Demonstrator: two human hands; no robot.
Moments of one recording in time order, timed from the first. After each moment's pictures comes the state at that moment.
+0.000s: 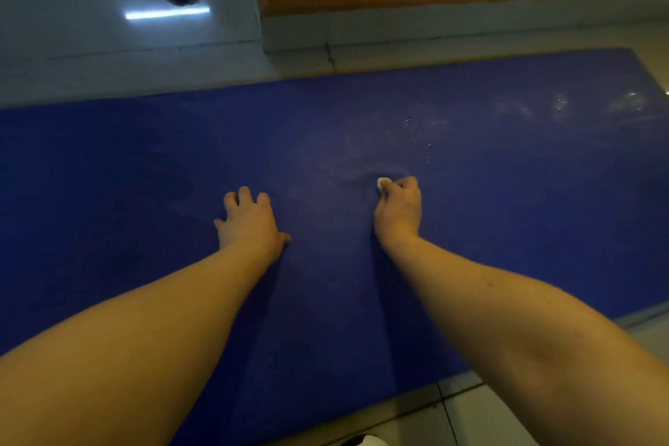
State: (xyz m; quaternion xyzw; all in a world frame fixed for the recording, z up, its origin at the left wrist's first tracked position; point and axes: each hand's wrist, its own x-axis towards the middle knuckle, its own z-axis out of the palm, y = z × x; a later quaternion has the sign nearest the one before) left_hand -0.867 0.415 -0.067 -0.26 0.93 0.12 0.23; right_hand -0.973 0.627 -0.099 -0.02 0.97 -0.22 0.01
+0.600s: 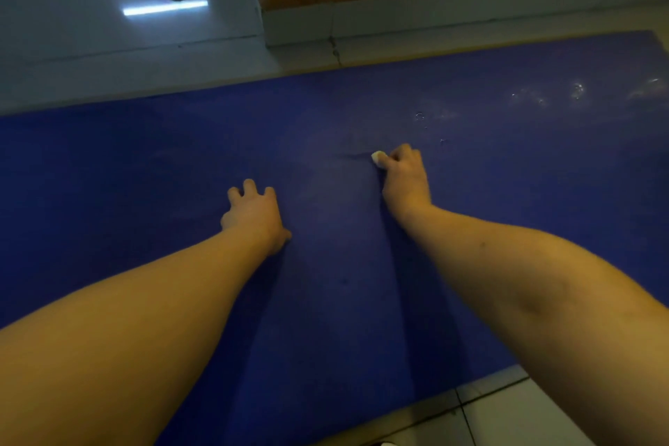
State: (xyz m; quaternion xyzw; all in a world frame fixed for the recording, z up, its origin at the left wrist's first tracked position) left_hand -0.893 0.395 -0.063 -0.23 0.92 0.09 0.31; right_hand -1.023 0.618 -0.103 -0.15 0.97 -0.17 0.08
